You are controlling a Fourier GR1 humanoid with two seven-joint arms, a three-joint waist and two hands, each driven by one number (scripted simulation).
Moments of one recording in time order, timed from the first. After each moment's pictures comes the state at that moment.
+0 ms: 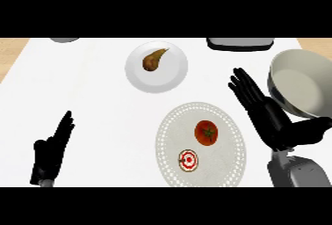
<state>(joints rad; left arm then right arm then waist) 0.03 0.44 -0.26 -1.35 0.25 0.31 -0.05 -0.19 -0.20 0.13 -1.68 -0.25 0.09 0.14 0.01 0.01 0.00</state>
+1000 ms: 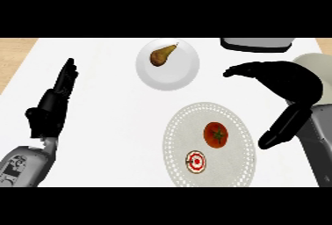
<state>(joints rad) -0.26 0.47 -0.25 -1.50 0.16 0.36 0.01 -0.55 -0.41 0.07 -1.38 -0.36 0.82 -0.37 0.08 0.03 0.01</state>
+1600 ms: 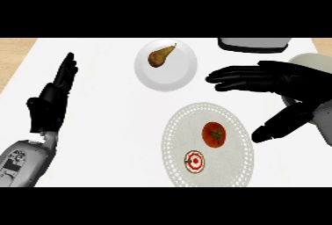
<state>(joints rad) -0.30 0.47 -0.25 -1.50 0.14 0.37 0.08 -0.65 -0.60 0.27 -1.52 0.06 0.71 -0.53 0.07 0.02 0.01</state>
